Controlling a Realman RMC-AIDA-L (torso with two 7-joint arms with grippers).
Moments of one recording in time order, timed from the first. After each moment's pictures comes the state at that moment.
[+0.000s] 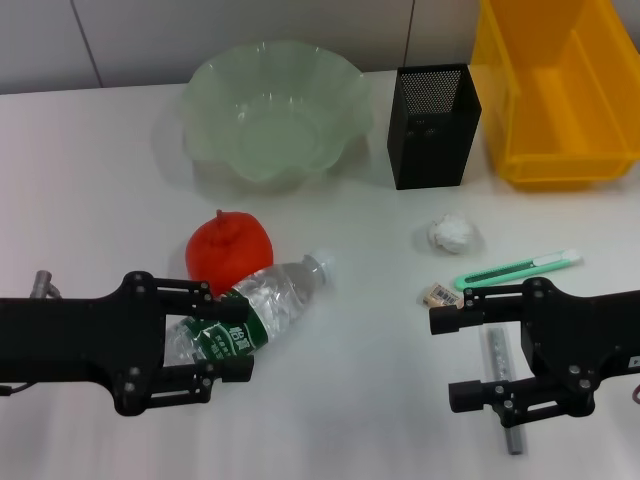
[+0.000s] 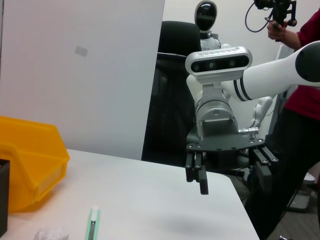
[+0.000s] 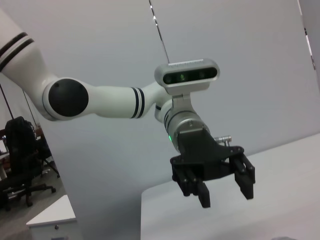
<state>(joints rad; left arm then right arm) -0.49 -2.07 0.80 0.75 1.97 1.93 -1.27 0.45 2.09 -0.56 -0.73 -2.11 -2.08 1.28</state>
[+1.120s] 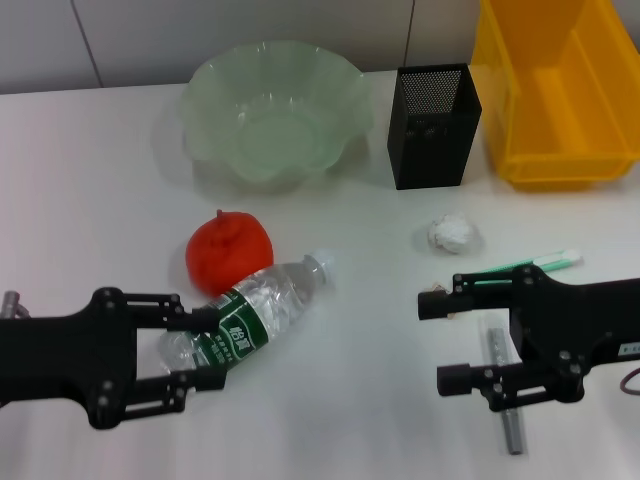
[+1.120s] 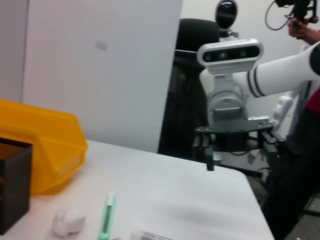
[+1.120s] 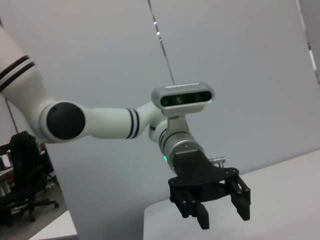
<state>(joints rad) -0.41 -2.07 0.79 0.81 1.96 1.93 -1.29 0.46 2.09 -0.58 -0.70 -2.05 -2.06 1.30</state>
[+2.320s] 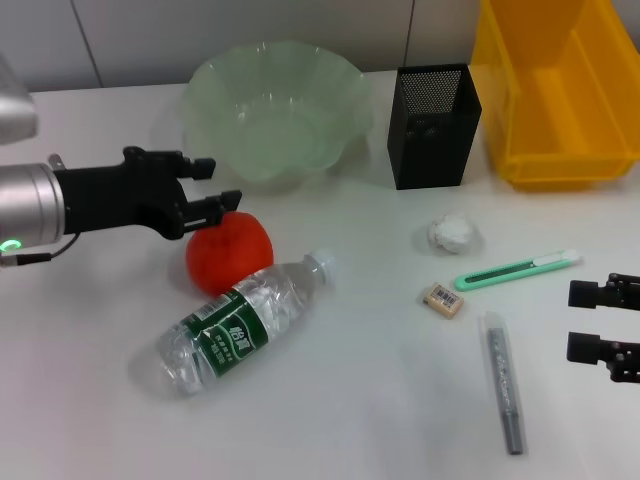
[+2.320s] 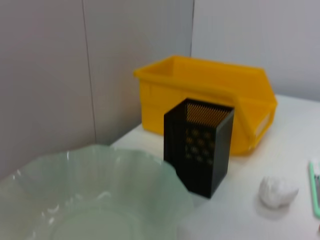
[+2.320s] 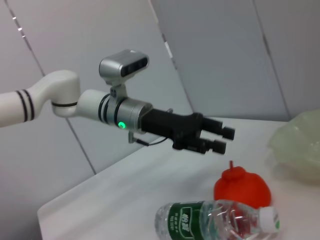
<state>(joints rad) -0.54 -2.07 1.07 0.85 1.91 1.22 -1.50 0.24 2.07 -0.41 -0.97 -2.06 -2.06 1.49</state>
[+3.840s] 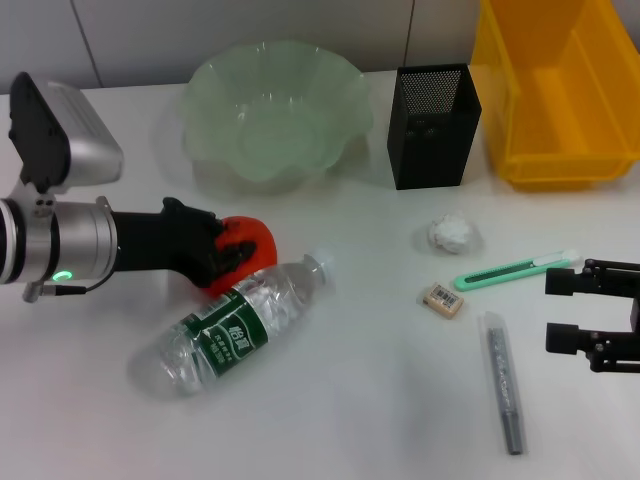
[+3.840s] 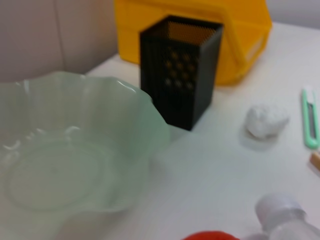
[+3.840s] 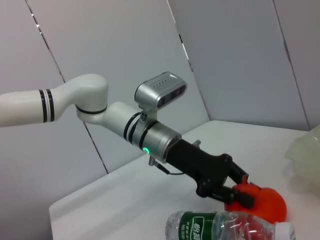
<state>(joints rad) -0.59 -2.07 1.25 0.74 1.96 1.08 -1.56 0.28 2.08 -0.43 -0.96 -2.06 -2.06 1.48</state>
